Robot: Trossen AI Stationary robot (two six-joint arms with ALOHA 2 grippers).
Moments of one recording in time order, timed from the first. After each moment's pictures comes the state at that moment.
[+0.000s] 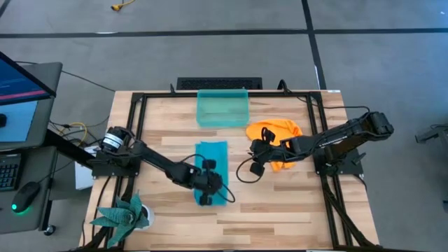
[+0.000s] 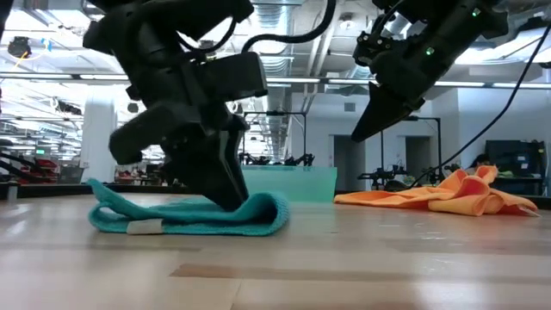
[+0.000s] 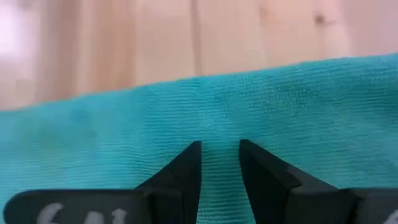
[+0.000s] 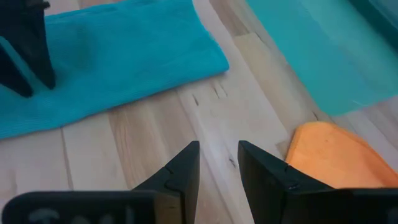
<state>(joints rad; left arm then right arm) -0.33 1.88 1.03 -0.15 -0.32 -0.11 0.16 1.43 0.77 -0.25 0.41 0.31</state>
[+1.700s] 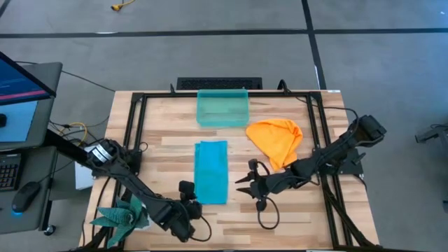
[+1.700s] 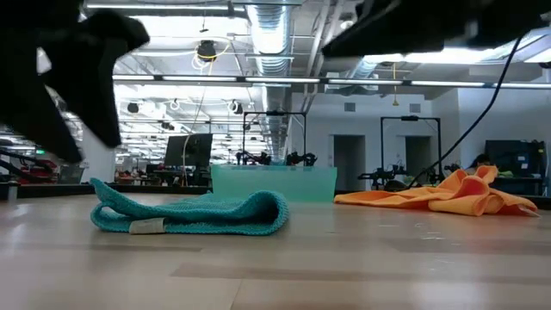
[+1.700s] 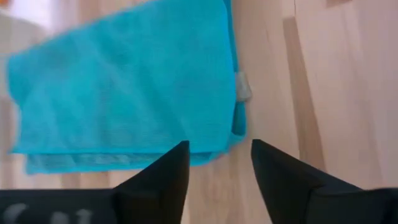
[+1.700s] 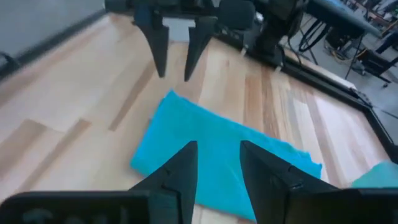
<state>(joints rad) -0.73 1.88 1.26 -0.80 -0.53 -0.54 0.49 1.56 0.77 0.31 0.39 -0.27</state>
